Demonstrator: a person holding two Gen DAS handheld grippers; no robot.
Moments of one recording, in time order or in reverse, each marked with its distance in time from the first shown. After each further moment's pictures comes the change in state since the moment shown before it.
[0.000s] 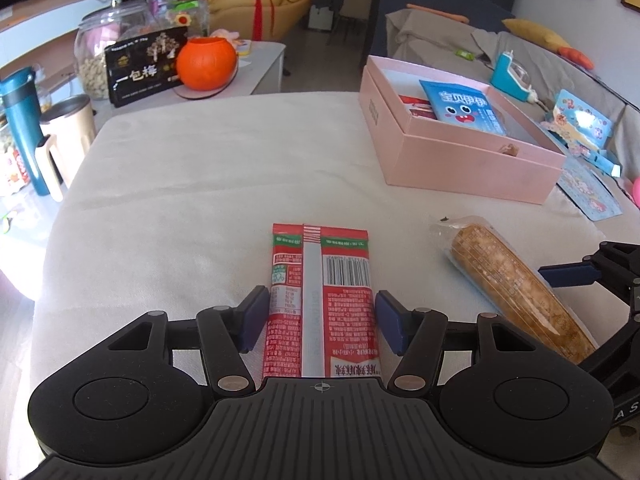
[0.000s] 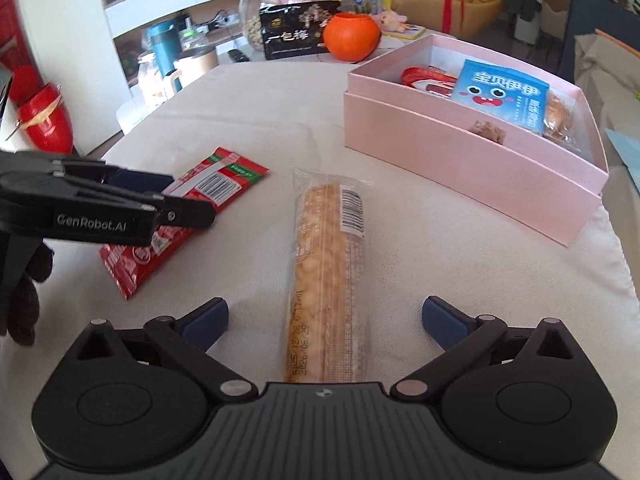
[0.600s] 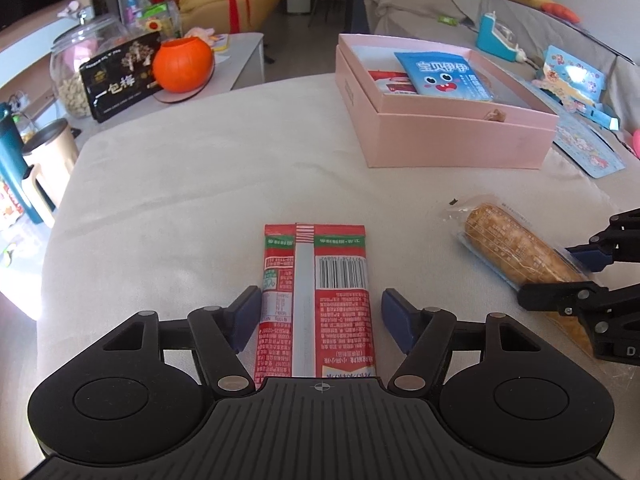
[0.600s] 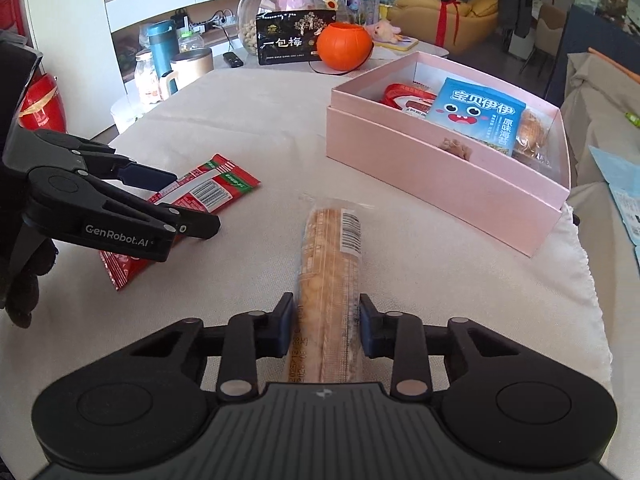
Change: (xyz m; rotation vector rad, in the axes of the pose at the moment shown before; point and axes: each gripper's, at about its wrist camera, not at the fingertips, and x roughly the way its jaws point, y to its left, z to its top) left arm 0.010 -0.018 0.006 0.114 0.059 0.019; right arm -0.023 -0.004 -0.001 -0.019 -0.016 -0.051
